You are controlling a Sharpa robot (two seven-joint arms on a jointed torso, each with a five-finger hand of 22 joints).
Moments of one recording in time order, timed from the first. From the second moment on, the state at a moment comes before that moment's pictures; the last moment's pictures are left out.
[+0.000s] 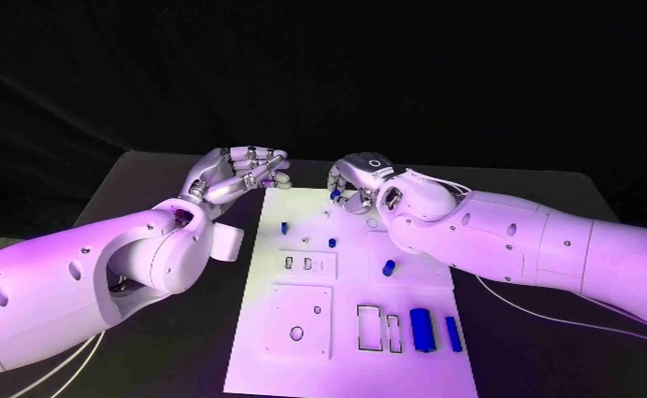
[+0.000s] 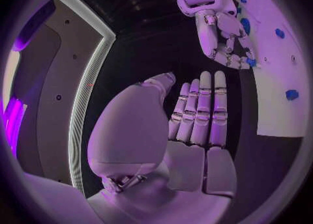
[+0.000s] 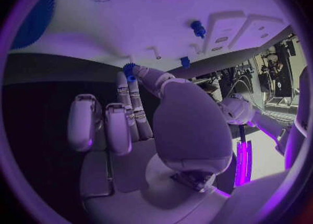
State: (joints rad) left arm 1.18 -0.95 0.00 1.70 -0.11 -0.39 0.46; left_hand 1.46 -0.17 0.40 0.25 0.21 0.90 0.22 0.28 0.18 1.08 0.16 0.10 0.07 1.07 0.10 0.36 0.28 0.17 0.92 0.21 0.46 0.20; right arm 1.28 -0.49 -0.15 1.25 -1.64 -0.45 -0.19; right_hand 1.33 -0.19 0.63 -0.02 0.17 1.07 0.13 0.29 0.36 1.26 0.07 0.09 0.15 1.47 -0.01 1.44 1.27 0.09 1.38 0.10 1.37 1.24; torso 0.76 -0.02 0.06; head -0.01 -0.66
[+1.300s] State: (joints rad) left arm 1.19 -0.95 0.00 1.69 -0.11 -0.39 0.45; left_hand 1.46 -0.17 0.40 0.25 0.21 0.90 0.22 0.28 0.18 1.08 0.16 0.10 0.07 1.07 0.10 0.36 0.28 0.17 0.92 0.21 0.46 0.20; right arm 1.28 -0.47 -0.15 1.21 -1.62 -0.42 -0.18; right_hand 1.26 -0.26 0.60 0.01 0.14 0.94 0.16 0.22 0.36 1.12 0.10 0.06 0.13 1.47 0.02 1.42 1.19 0.09 1.31 0.13 1.31 1.14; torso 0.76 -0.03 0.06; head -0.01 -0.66
